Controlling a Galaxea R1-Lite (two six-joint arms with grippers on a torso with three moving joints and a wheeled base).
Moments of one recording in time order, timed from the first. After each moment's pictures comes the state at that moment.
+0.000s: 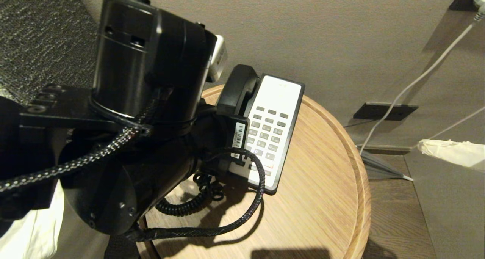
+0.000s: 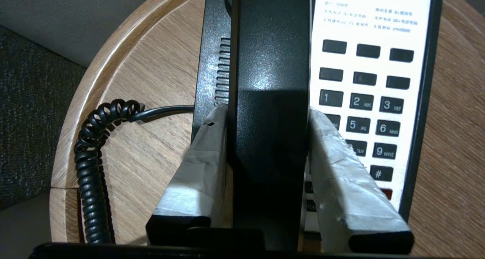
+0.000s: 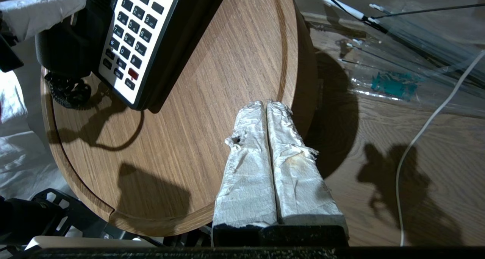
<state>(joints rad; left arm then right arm) -1.04 1.56 -1.25 0.07 0.69 -0.18 0.80 1.02 -0.92 0.23 -0.28 0.32</state>
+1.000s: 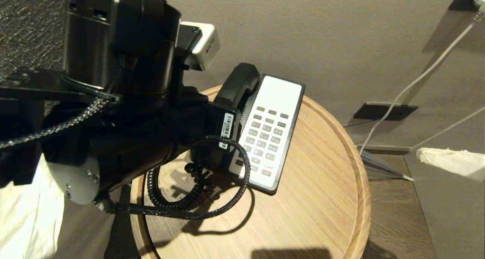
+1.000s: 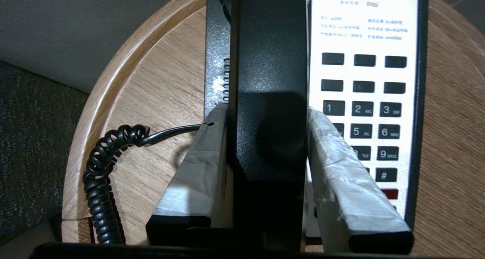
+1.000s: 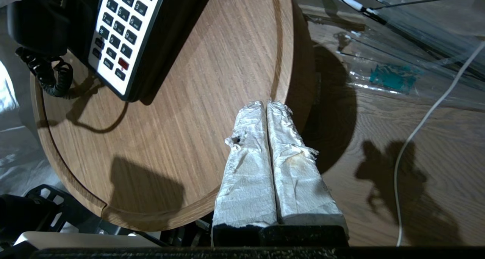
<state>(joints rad) -0.96 1.52 -1.26 0.07 0.53 -0.09 0.80 1.01 -0.87 0.21 -0.29 0.32</state>
